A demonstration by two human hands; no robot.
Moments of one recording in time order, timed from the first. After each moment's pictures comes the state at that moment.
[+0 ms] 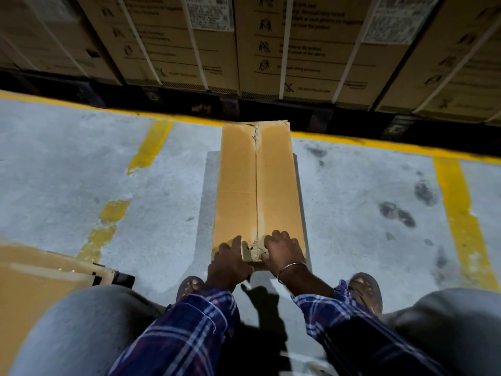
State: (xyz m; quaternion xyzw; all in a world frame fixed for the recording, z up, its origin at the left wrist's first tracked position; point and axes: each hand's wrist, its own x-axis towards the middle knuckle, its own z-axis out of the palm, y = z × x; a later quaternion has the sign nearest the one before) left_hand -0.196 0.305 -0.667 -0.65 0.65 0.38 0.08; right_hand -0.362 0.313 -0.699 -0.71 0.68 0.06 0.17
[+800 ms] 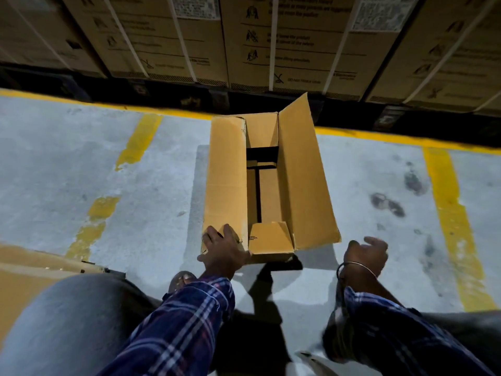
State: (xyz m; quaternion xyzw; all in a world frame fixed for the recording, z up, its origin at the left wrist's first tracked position) left_hand -0.221 0.298 -0.684 -0.71 0.63 0.29 0.08; right_hand -0.499 0.377 -0.667 -0.07 0.90 -0.38 0.21
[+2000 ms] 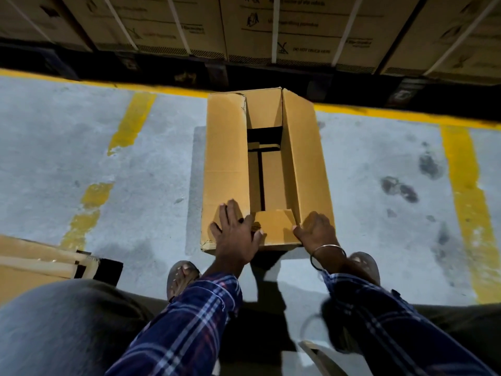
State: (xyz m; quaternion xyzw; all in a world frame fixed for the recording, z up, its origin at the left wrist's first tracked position) left_hand -0.242 0.289 -0.713 -0.61 0.76 0.22 0.08; right_hand -0.457 0.327 -0.726 -0.43 0.83 -0.06 0.34
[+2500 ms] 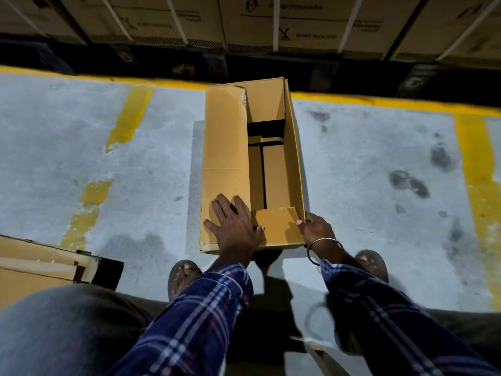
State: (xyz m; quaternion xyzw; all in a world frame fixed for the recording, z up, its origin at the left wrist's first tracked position) left_hand -0.262 0.268 -0.719 -0.71 0.68 0.18 0.11; right_hand -0.452 0.306 -0.751 -0.35 0.82 -0.13 0.42
